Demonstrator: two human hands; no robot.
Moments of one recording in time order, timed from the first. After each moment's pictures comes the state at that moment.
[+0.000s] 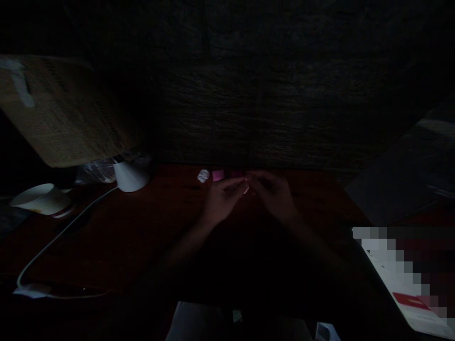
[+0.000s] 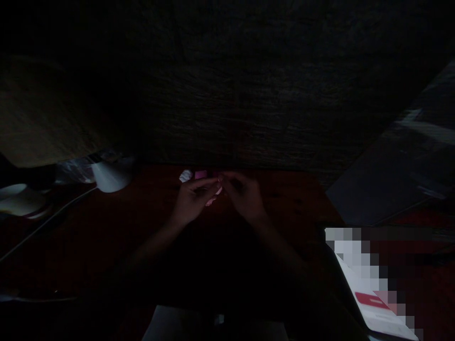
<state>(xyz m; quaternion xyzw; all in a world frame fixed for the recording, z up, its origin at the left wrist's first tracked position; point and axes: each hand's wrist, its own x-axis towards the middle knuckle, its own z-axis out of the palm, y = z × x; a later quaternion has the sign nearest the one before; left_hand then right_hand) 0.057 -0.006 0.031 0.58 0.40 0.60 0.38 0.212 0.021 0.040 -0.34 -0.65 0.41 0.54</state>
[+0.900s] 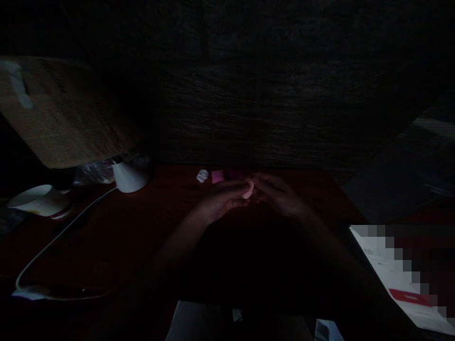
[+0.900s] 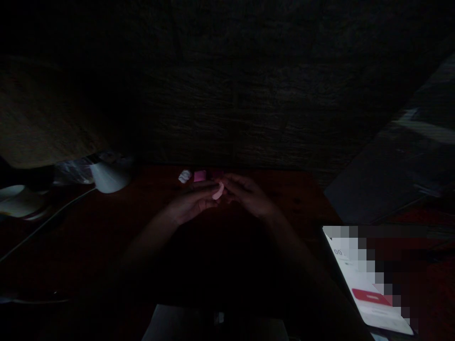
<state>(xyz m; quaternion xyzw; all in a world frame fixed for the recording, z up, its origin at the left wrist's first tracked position) 0.048 -0.011 0.048 0.42 0.33 0.48 0.70 0.231 0.025 0.046 -0.22 -0.60 0.66 0.40</state>
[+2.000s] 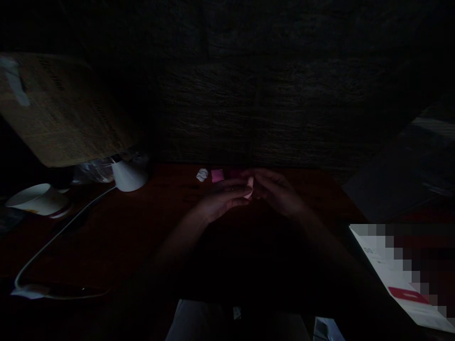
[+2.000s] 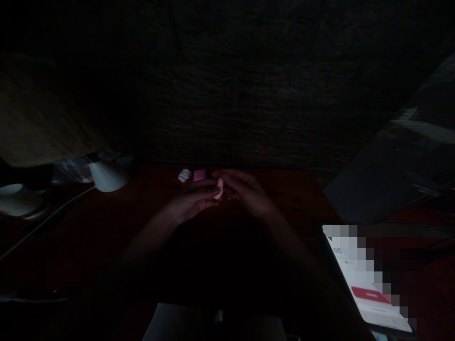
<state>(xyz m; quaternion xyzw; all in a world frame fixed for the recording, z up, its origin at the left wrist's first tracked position) 0.047 -0.010 0.048 0.40 0.34 0.48 0.70 0.226 0.024 0.048 -0.24 -0.58 0.64 0.45</state>
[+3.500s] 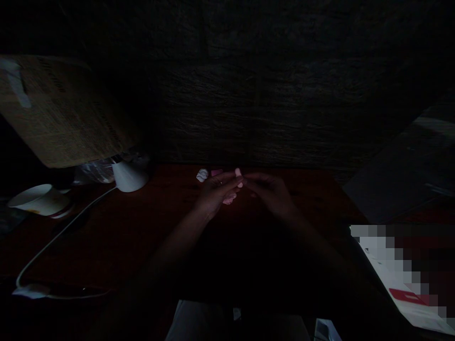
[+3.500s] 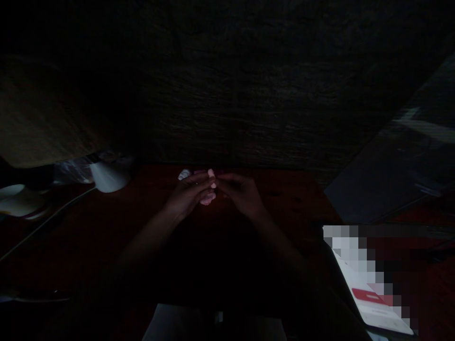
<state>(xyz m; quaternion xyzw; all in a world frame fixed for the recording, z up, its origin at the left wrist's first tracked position) 0.046 -0.003 0.046 0.40 0.45 0.55 0.58 0.216 0.023 0.041 -0.36 -0.62 0.52 0.47</state>
